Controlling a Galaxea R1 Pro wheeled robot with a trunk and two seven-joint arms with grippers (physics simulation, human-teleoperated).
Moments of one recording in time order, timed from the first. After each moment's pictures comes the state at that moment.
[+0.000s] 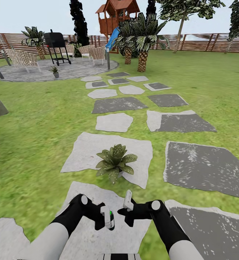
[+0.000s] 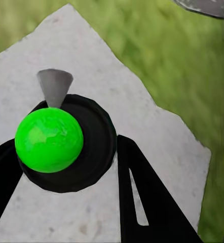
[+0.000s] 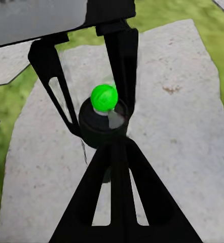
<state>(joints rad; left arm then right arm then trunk) -0.67 -0.11 -0.04 -0.59 -0.98 -0.06 -1.08 -0.52 0.17 -0.04 -0.84 0.77 -0.10 1.04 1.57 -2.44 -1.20</state>
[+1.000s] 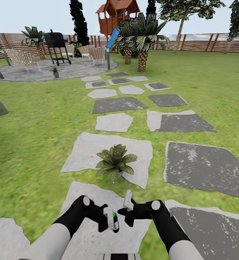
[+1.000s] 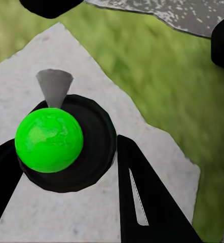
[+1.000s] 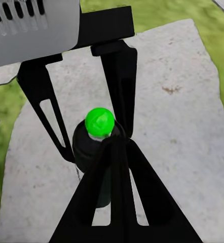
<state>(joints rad) -0.67 -0.12 -0.08 -0.57 -0.90 -0.06 -1.08 -0.52 0.17 -0.04 -0.84 0.77 -0.10 1.04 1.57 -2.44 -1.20</state>
